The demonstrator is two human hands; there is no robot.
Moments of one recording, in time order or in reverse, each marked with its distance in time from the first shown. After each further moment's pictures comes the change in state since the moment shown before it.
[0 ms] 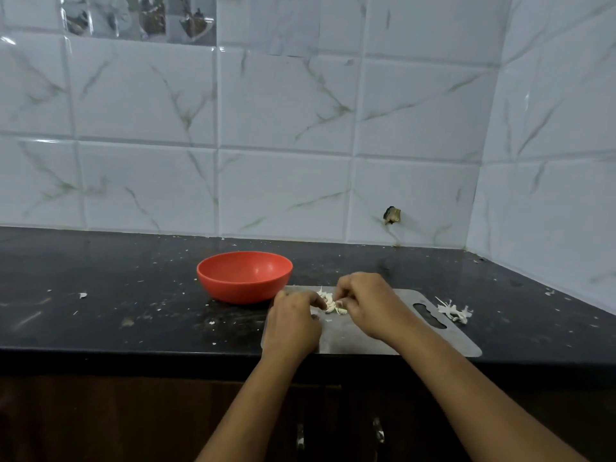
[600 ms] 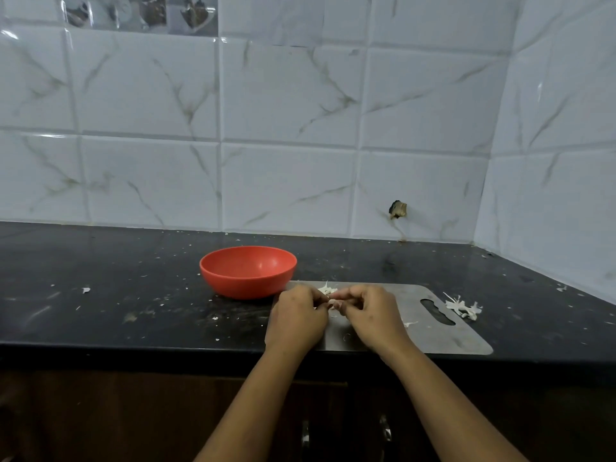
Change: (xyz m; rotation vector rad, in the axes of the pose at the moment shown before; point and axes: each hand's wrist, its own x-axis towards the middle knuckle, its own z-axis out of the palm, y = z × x) left_hand 0.003 0.004 -0.001 -0.088 0.055 -0.023; right_hand -0.007 0.010 0.042 0.531 0.205 0.158
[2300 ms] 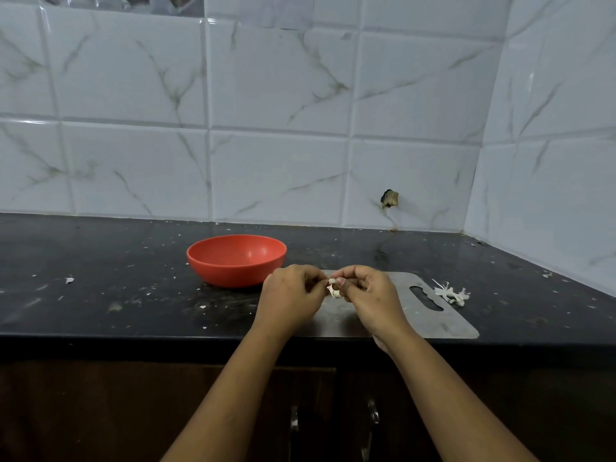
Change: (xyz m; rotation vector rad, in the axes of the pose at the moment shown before) left_hand 0.002 0.012 -0.012 -0.020 -0.019 0.199; right_hand -0.002 0.007 -0.008 0.347 0.042 0.105
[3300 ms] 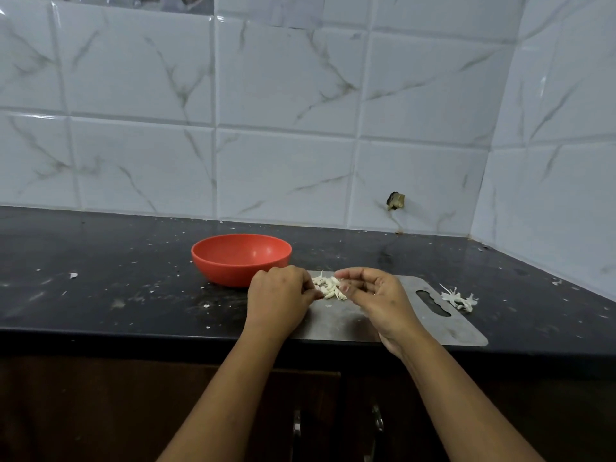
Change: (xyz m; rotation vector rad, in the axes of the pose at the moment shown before) left_hand 0.002 -0.013 -0.009 0.399 0.015 0.010; right_hand -0.004 -0.010 -0.005 0.139 -0.092 0.029
